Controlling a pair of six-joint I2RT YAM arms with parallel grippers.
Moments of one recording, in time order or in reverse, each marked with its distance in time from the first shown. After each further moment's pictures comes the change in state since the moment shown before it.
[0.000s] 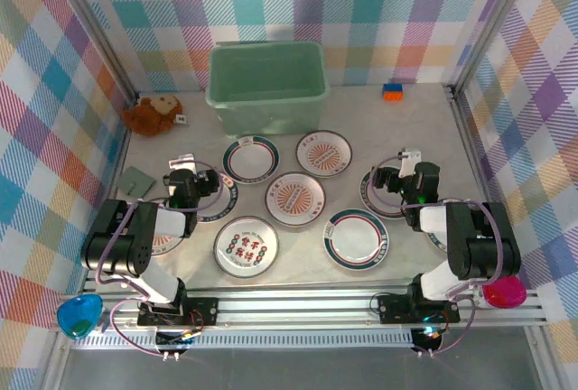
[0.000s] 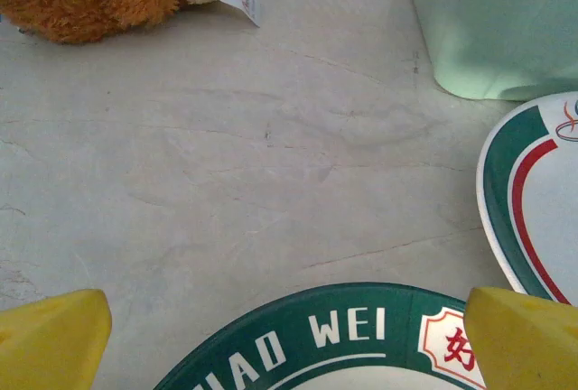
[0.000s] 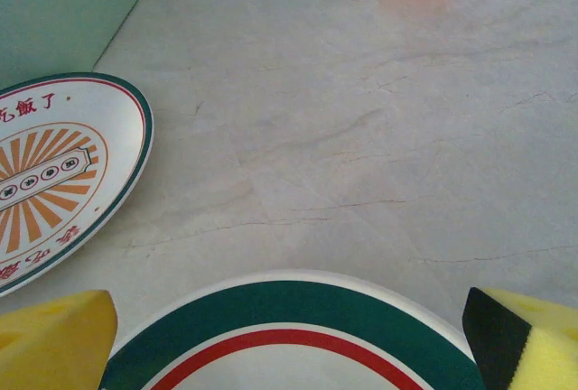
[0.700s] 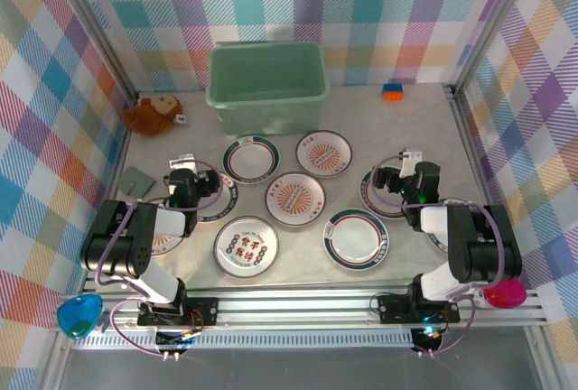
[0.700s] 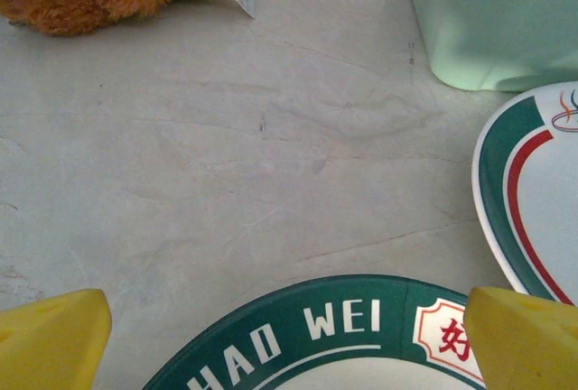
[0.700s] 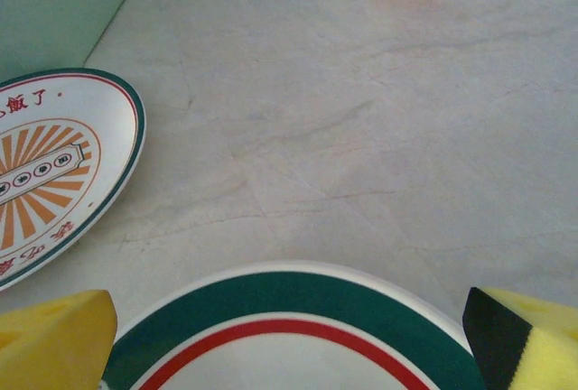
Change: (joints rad) left arm 0.000 -0.026 0.014 -0.065 0.014 -0.001; right arm 0.000 -0.058 0.006 -0.081 0.023 0.009
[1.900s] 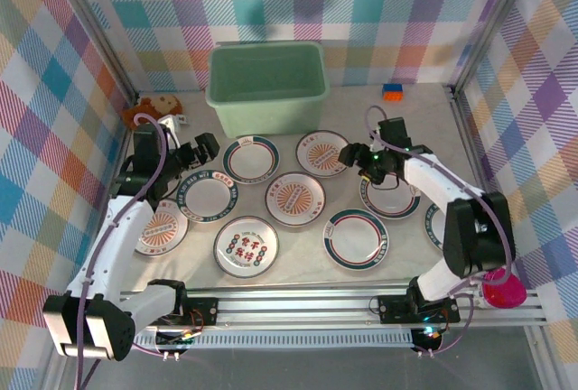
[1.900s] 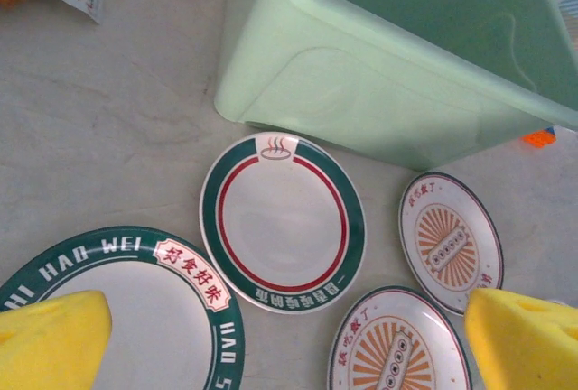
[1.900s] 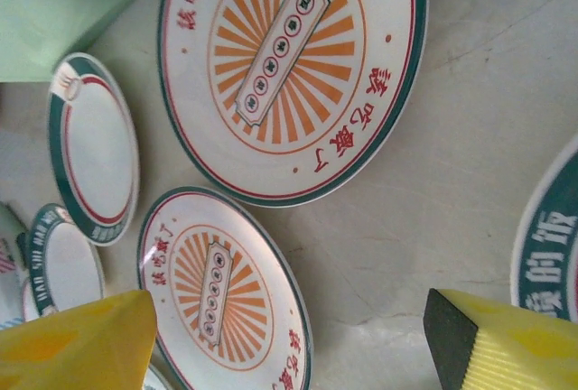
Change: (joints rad) left arm 0.000 -0.464 0.602 -1.204 0.362 -0.357; right arm 0.249 0.116 0.645 -1.059 -0.225 0.632
